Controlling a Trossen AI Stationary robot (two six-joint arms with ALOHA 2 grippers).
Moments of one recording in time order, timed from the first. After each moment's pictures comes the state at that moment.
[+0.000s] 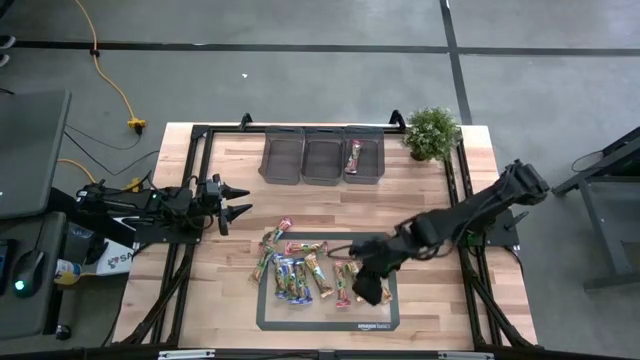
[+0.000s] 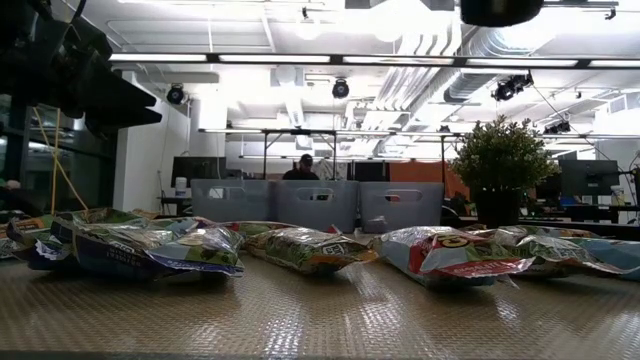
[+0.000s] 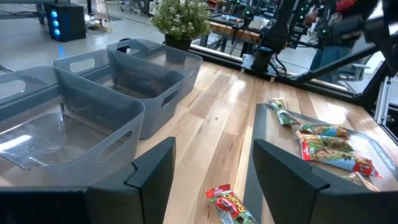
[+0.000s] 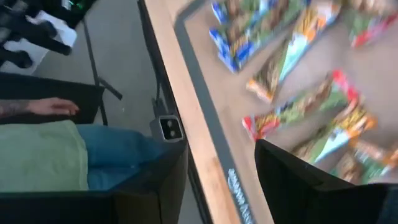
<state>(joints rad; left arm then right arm) -0.16 0.03 0.10 -0.23 -0.43 -0.27 0.44 1.58 1.33 -0.59 -0.11 1.02</state>
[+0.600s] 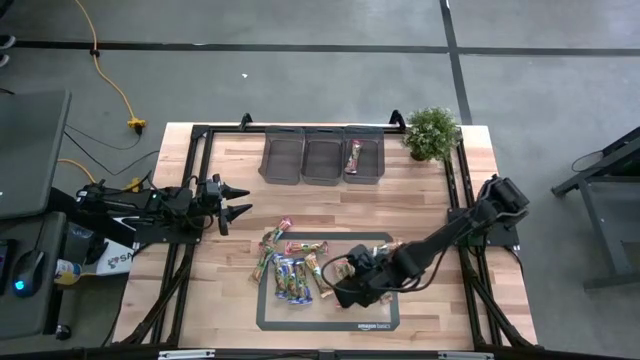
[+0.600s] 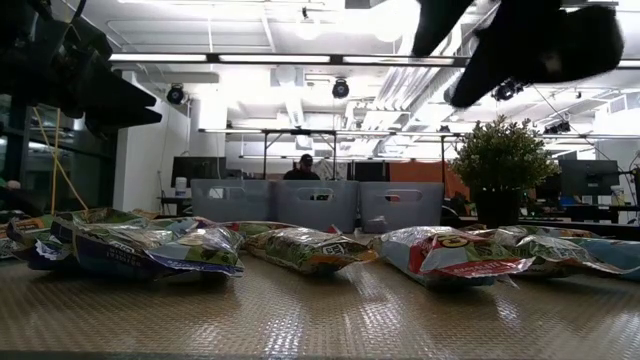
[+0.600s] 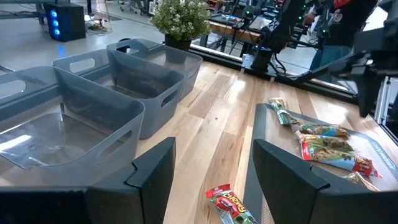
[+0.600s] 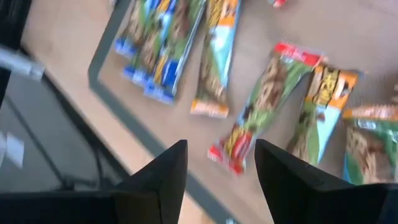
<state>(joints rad) -0.16 0.03 0.10 -0.23 -0.43 -0.27 0.54 1.79 1.33 -0.56 0.25 1.52</state>
